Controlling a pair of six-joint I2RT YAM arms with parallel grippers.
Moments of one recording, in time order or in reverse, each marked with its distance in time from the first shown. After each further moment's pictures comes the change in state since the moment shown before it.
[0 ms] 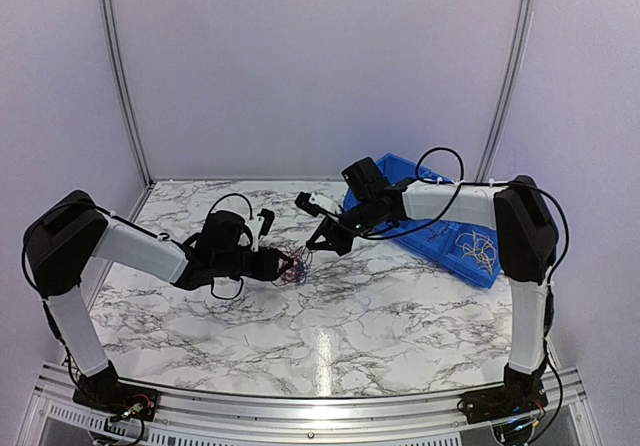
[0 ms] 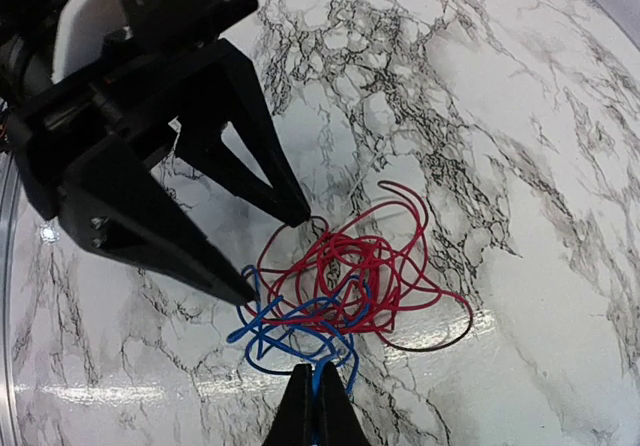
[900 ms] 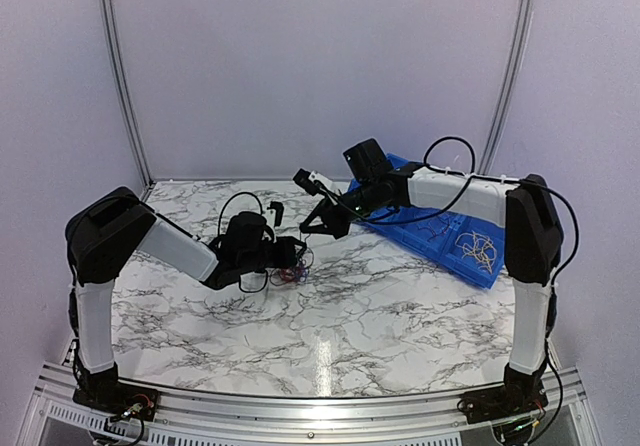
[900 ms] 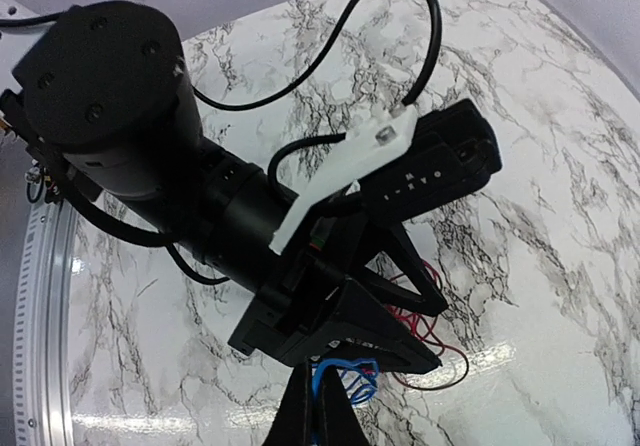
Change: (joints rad) left arm -0.032 0.239 0.172 0.204 -0.162 -0.124; right arm 0.000 -0.032 0.081 -0.027 -0.079 0.100
